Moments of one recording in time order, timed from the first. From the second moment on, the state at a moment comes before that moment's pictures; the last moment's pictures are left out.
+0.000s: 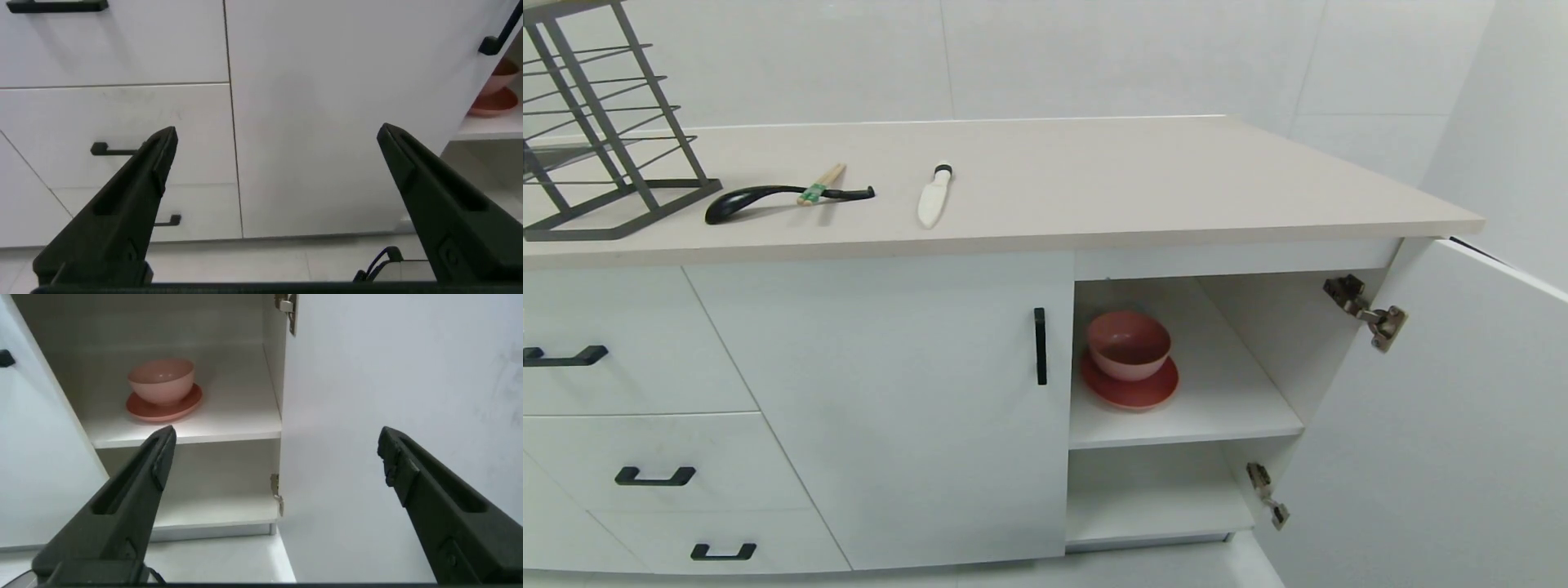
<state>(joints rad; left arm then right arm) 0.00 0.00 0.00 0.00 0.00 0.01 0.00 0.01 0.00 0.00 0.01 0.01</state>
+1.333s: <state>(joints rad) 0.00 0.00 0.00 0.00 0.02 -0.04 0.00 0.01 0.00 0.00 0.01 0.01</state>
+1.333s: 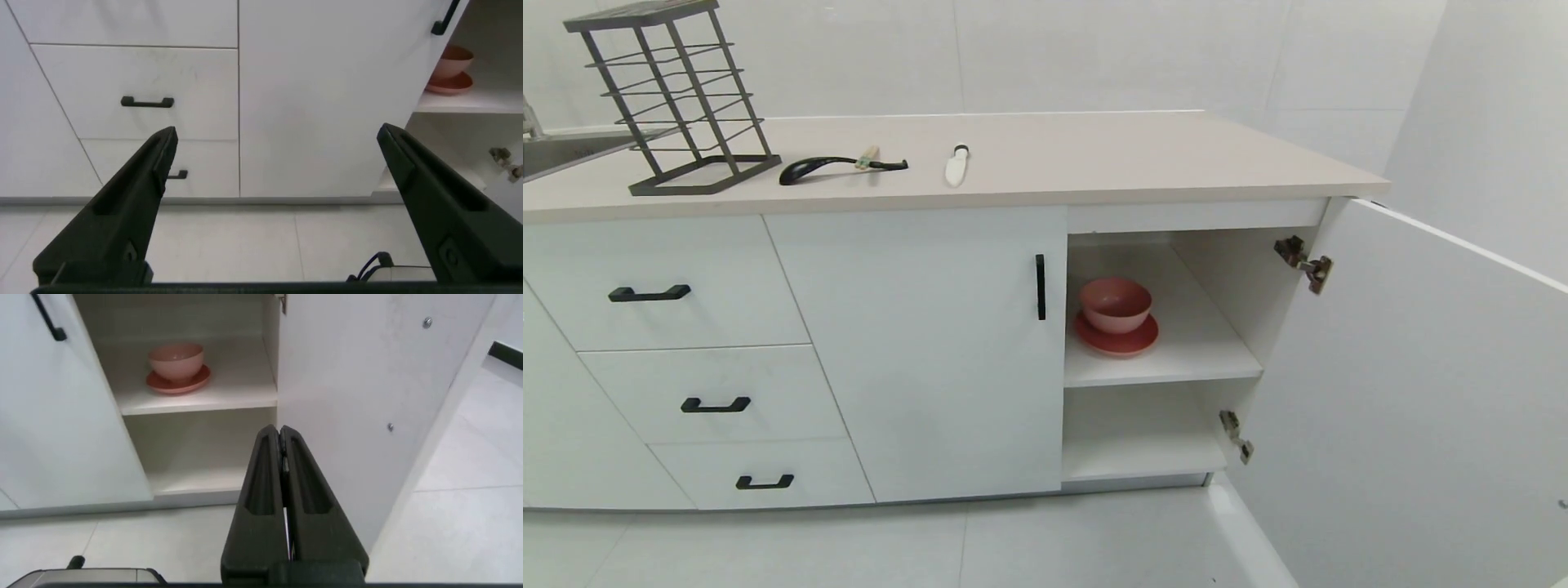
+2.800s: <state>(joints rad) 0.00 0.00 0.00 0.00 0.02 -0.04 0.00 0.01 0.00 0.00 0.01 0.01</state>
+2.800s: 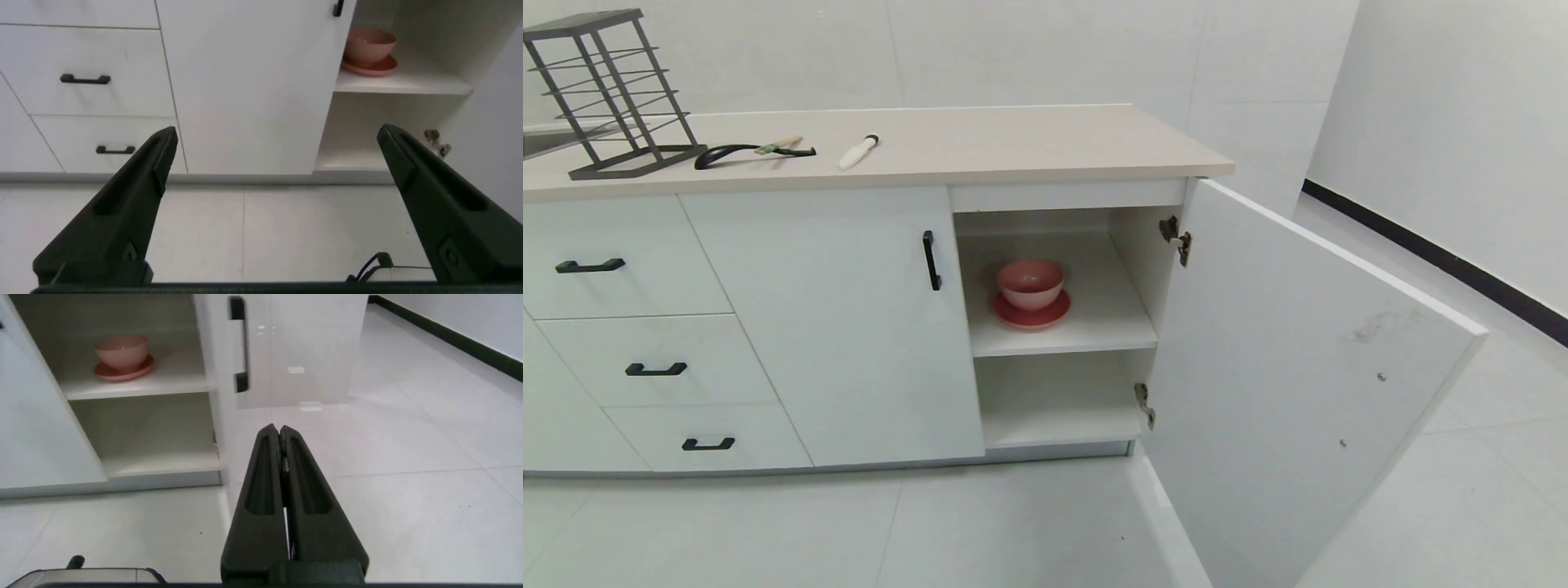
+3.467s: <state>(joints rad) 0.00 0.00 0.00 0.00 0.02 -0.04 0.00 0.01 0.00 0.00 0.01 0.02</state>
